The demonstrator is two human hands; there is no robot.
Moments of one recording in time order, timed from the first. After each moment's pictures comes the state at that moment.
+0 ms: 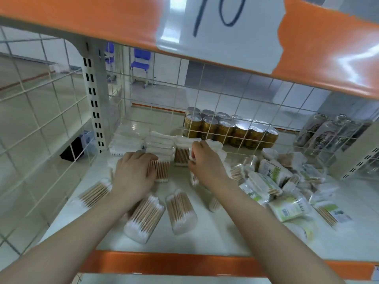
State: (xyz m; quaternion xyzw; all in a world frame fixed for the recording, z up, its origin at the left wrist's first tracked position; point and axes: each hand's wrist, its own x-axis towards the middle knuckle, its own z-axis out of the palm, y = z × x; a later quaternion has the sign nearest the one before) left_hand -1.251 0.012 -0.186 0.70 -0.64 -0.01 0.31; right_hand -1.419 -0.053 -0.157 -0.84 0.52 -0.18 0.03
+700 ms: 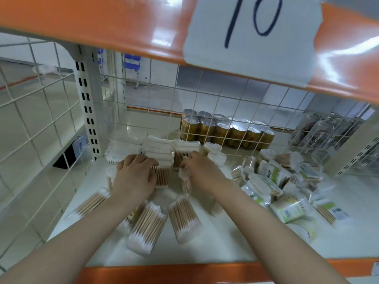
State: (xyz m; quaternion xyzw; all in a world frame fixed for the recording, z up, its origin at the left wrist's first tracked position) left_hand -1.243 -0.002 -0.191 0.68 -0.67 -0.01 0.28; right_hand -1.412 -0.054 -0.158 -0.87 0.49 -0.06 0.02
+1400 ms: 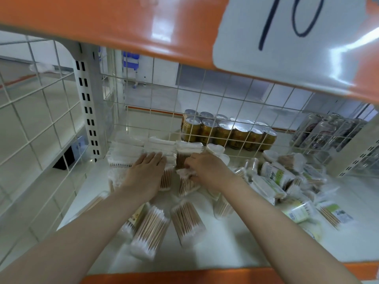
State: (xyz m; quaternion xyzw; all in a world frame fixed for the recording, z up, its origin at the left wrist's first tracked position) left_hand -1.249 -0.029 -0.187 0.65 -0.76 0.03 0.05; right_hand -1.419 -0.073 -0.155 -0.91 0.42 0.01 -0.06
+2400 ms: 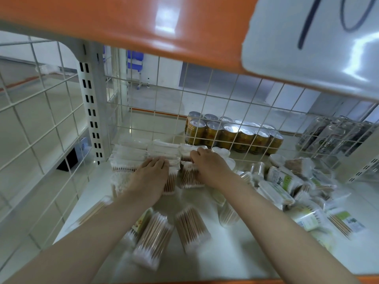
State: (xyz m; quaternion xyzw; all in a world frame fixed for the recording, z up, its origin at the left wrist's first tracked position) left_hand -1.252 -0.036 -0.190 0.65 -0.75 0.08 0.05; right_hand -1.410 -0.100 -0.168 -0.88 0.46 0.00 -0.11
